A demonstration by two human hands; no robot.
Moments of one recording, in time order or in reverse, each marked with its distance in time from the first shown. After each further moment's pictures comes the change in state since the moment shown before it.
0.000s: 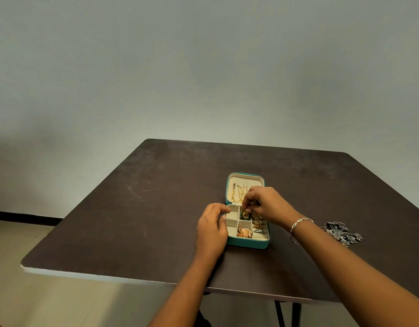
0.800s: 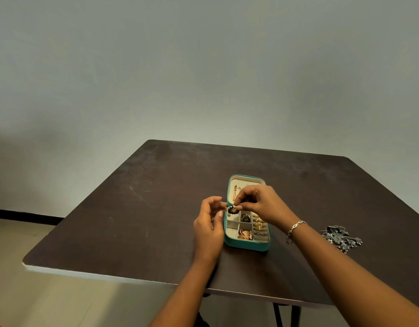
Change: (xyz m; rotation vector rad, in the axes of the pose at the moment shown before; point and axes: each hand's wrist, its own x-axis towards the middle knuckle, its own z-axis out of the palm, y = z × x) left_hand -0.008 0.016 -0.010 -0.431 0.136 -0.051; right_hand -0.004 -0.023 -0.005 0.385 0.103 -0.023
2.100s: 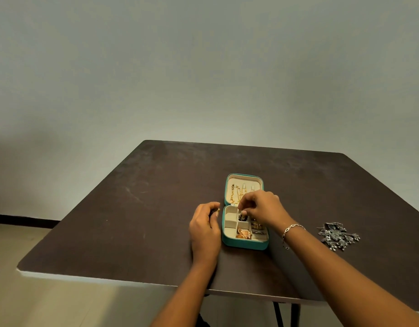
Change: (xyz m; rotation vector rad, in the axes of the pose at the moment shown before) left_hand 0.003 -0.014 0.003 0.347 0.133 0.076; right_hand 0.003 0.023 0.013 -0.280 0.016 0.262
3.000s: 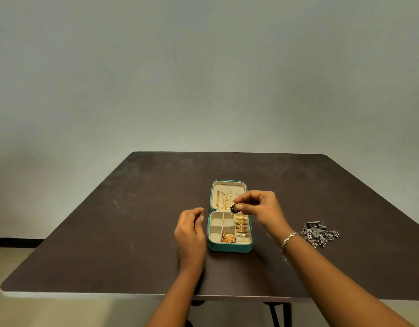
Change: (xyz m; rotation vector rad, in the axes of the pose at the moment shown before) left_hand -0.001 0.003 0.001 0.032 0.073 0.066; right_hand -0.034 0.007 -0.021 0.811 0.209 0.028
